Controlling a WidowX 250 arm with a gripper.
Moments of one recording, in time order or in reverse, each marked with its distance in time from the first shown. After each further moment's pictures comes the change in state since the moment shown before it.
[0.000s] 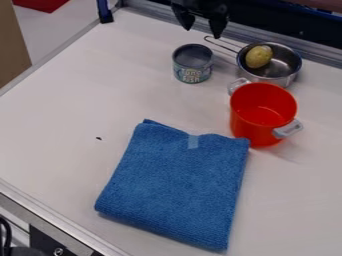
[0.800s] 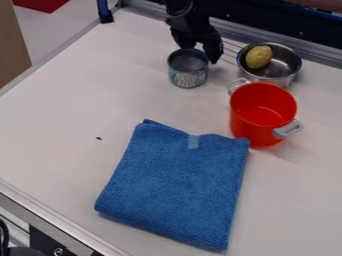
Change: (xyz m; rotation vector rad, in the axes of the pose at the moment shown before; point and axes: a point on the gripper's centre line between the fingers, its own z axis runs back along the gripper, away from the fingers) arm -0.051 -0.004 -0.017 -0.110 0.090 -0.104
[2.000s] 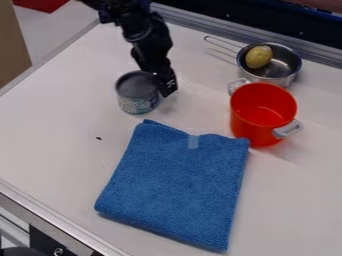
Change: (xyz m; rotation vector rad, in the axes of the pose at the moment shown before) arm -0.083 0.019 0.044 0.080 0.116 -0.259
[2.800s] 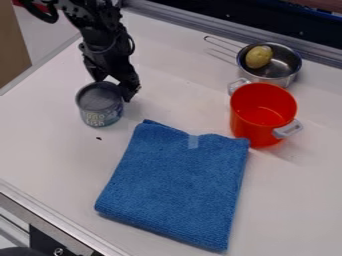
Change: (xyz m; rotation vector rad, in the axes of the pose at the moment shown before) arm -0.051 0.020 0.023 0.221 0.078 0.303
